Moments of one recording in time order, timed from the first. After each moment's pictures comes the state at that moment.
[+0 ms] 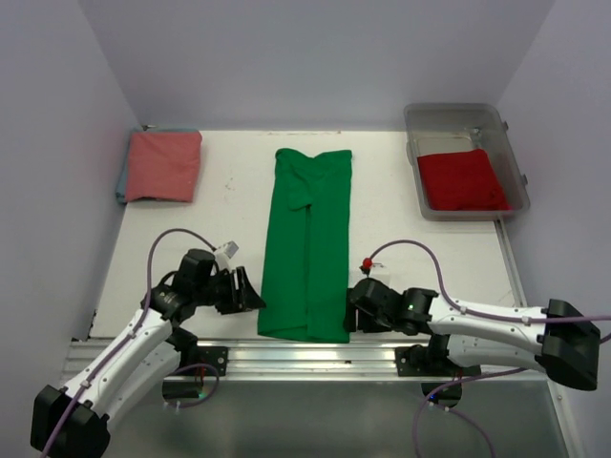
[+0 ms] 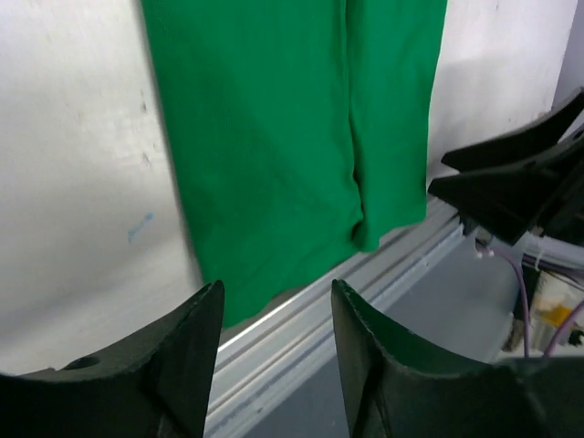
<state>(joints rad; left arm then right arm) -0.42 0.70 0.38 -0.53 0.46 -0.66 1.14 1.05 0.49 -0.54 0.22 1.05</state>
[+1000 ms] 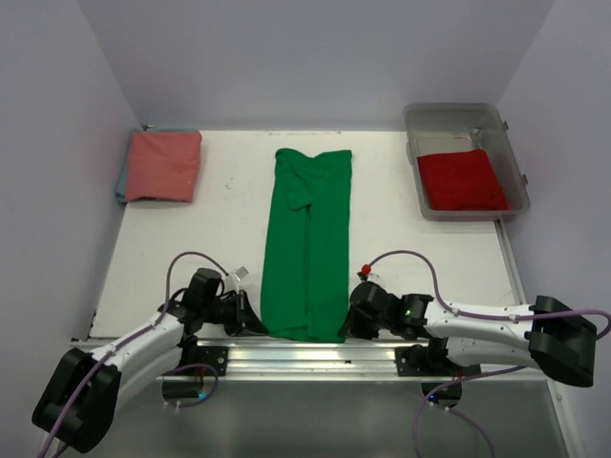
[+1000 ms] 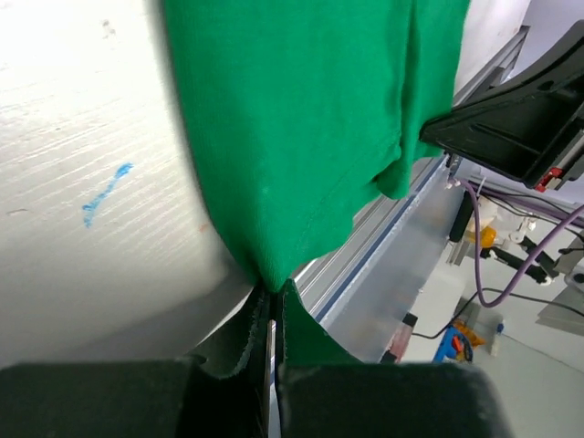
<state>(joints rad) -0.42 0.86 0.05 -0.13 0.75 -0.78 1.14 1.05 0.35 -0.29 0.04 1.25</state>
